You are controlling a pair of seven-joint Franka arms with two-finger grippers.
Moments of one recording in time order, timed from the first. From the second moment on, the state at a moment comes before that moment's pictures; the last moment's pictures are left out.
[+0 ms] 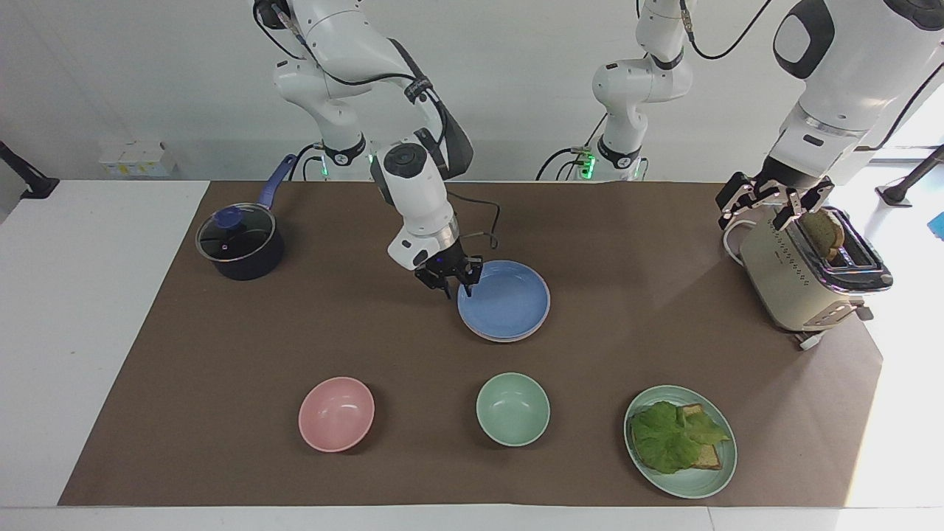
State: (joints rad) left arm 0.06 0.03 -0.11 -1.58 -0.03 1.67 0.00; right arm 0.23 0.27 0.28 -1.97 0.11 2.45 0.45
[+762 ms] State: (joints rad) left arm 0.06 0.03 -0.11 -1.58 -0.03 1.67 0.00; right arm -0.01 0.04 0.26 -1.93 0.10 2.21 0.40
